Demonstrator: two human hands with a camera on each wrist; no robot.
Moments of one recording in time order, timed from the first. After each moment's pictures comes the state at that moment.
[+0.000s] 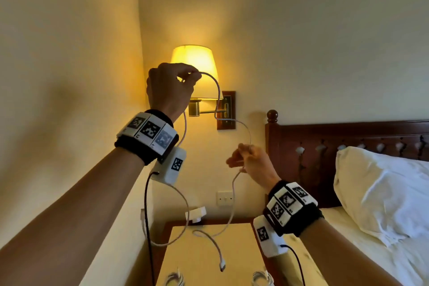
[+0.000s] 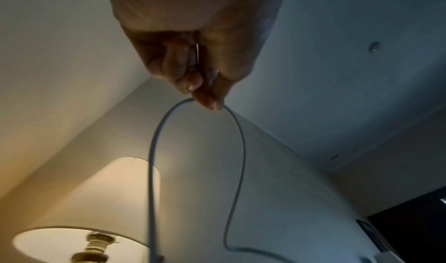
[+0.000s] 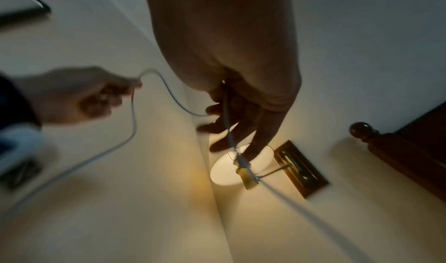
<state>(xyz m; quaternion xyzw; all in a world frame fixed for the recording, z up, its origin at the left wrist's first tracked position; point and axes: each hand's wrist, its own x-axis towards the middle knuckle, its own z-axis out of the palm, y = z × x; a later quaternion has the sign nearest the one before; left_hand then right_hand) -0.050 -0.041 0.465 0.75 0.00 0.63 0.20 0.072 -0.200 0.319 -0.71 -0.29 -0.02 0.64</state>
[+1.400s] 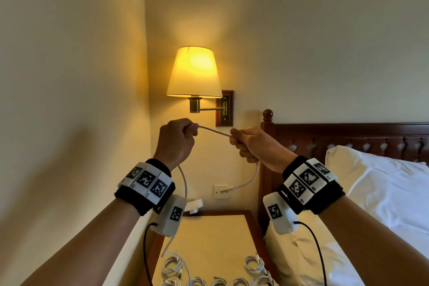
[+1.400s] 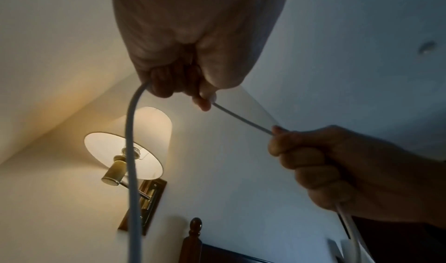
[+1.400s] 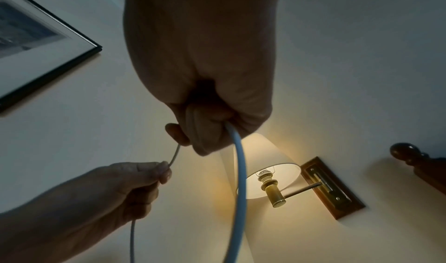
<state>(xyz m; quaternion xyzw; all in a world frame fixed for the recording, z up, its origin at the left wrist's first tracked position) -0.101 -0.055 0.366 0.83 0.02 0.50 0.24 -0.015 -0.242 0.373 -0.71 -0.43 0.09 0.54</state>
